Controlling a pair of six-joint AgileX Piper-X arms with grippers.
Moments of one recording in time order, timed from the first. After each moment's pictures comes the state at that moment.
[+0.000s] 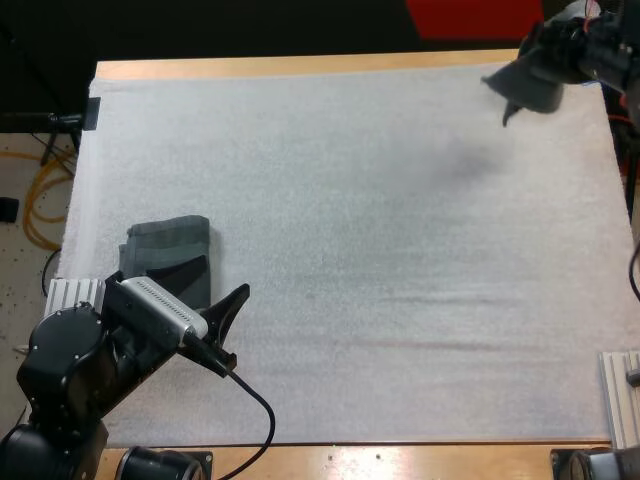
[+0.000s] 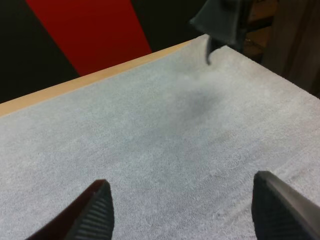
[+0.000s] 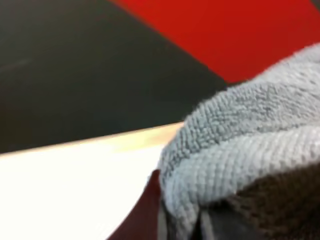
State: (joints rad) left arm -0.21 0.50 -0.87 0.85 0.42 -1.72; right arm 0.04 1.65 -1.70 0.71 -0.23 -1.63
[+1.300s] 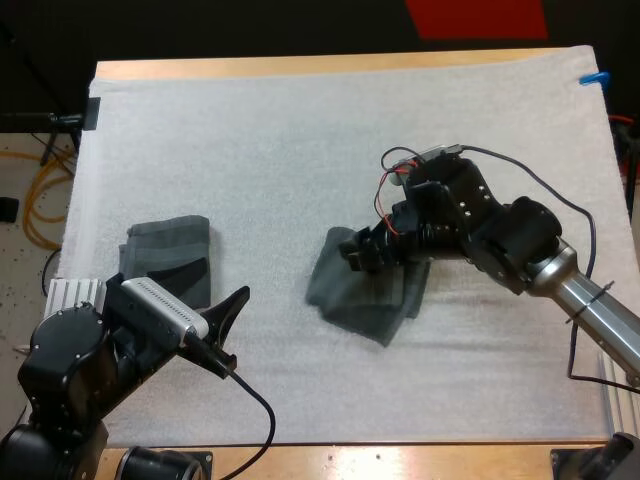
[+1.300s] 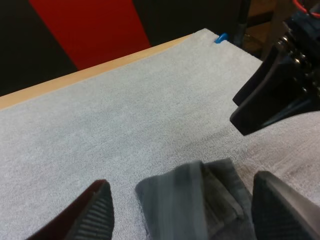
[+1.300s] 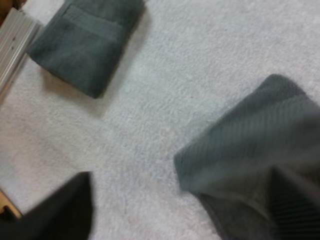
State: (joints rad) left arm -0.21 0.50 -0.87 0.87 0.42 -1.72; right arm 0.72 1.41 -1.30 0.86 -0.26 -1.57
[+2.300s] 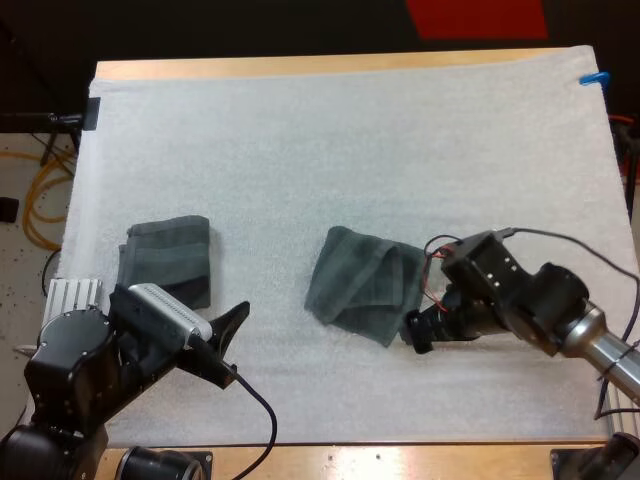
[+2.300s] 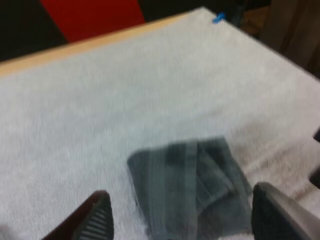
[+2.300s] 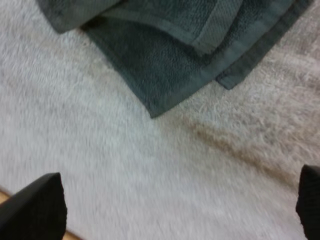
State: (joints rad) left arm -0.21 0.50 -0.88 0.98 0.42 -1.72; right arm 0.72 1.21 -0.92 0.98 -0.14 -1.51
